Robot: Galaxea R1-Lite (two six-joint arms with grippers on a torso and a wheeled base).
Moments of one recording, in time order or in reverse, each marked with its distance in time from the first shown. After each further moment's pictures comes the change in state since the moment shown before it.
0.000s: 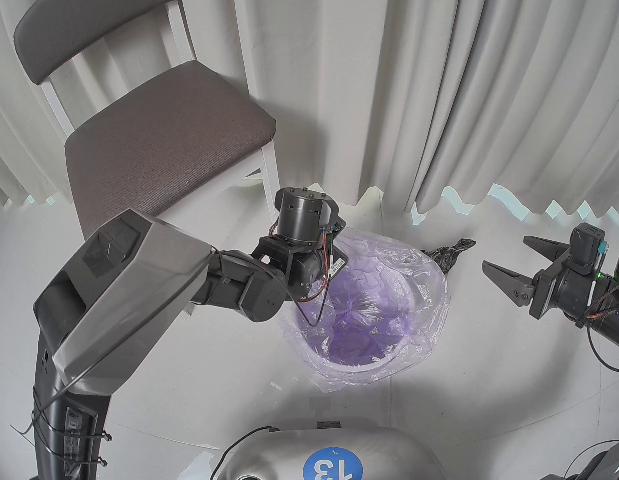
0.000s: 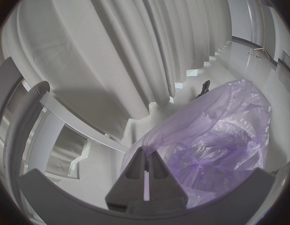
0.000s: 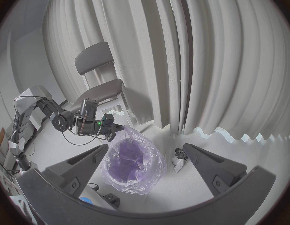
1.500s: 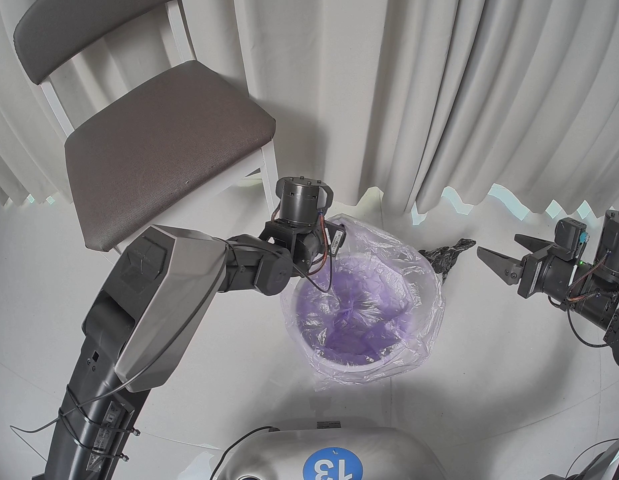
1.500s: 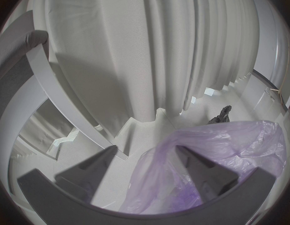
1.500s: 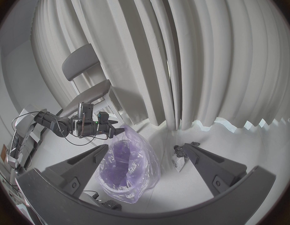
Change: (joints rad) left arm 0.059 0.191 -0.372 0.133 -0.041 -0.303; right arm -0.128 0.191 -0.024 -0.163 0.122 0.093
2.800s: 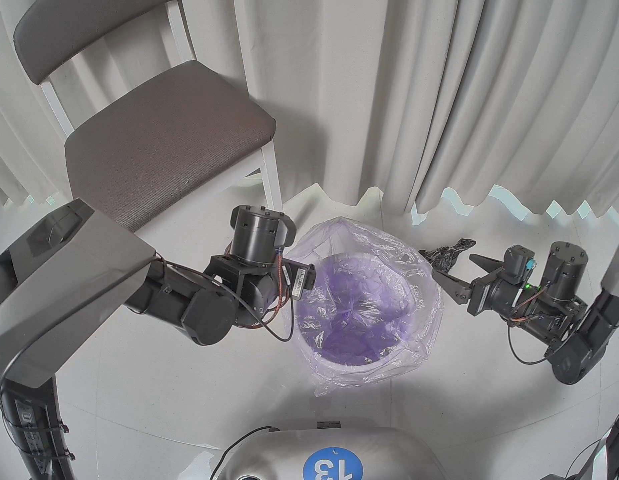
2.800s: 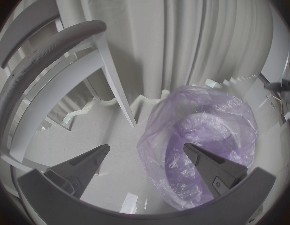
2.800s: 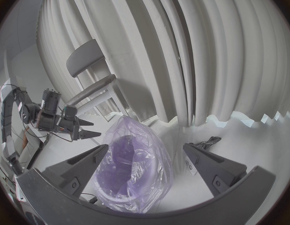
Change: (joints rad) left arm -0.016 -0.393 0.815 -0.289 0.078 -0.161; right arm 0.061 0.476 0.016 -0.537 0.023 0.039
